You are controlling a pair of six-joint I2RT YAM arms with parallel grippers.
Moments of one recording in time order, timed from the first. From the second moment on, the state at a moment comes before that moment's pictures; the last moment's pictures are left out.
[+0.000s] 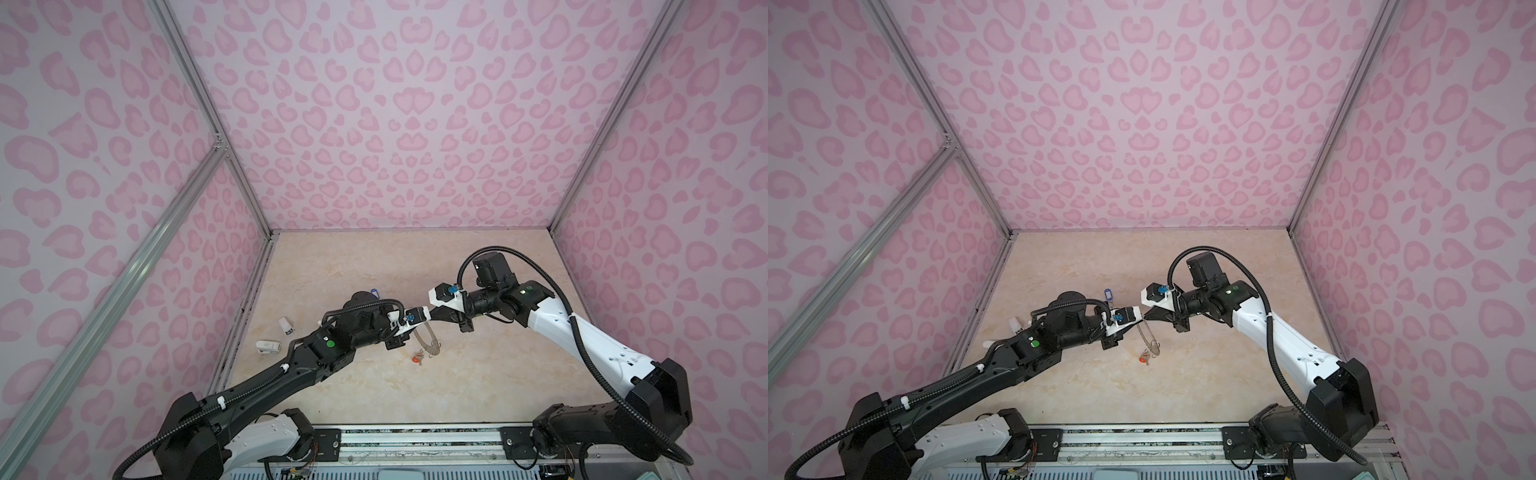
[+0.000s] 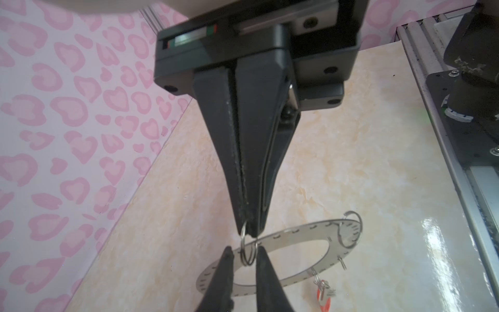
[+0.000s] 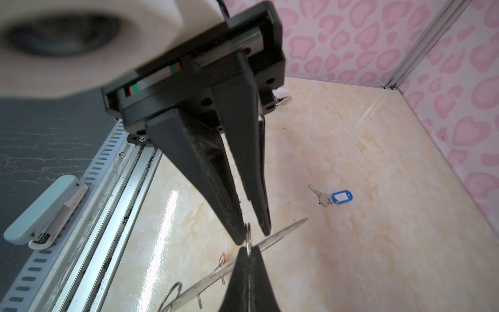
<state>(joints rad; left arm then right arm) -0.80 1.13 0.77 -0.03 0.29 0.56 0.53 1.37 1.13 -0.59 -0.86 -0.80</state>
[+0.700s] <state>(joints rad) -0.78 1.12 0.76 -0.01 0.34 0.52 0.53 1.34 1.09 -0.54 -0.81 -0.79</state>
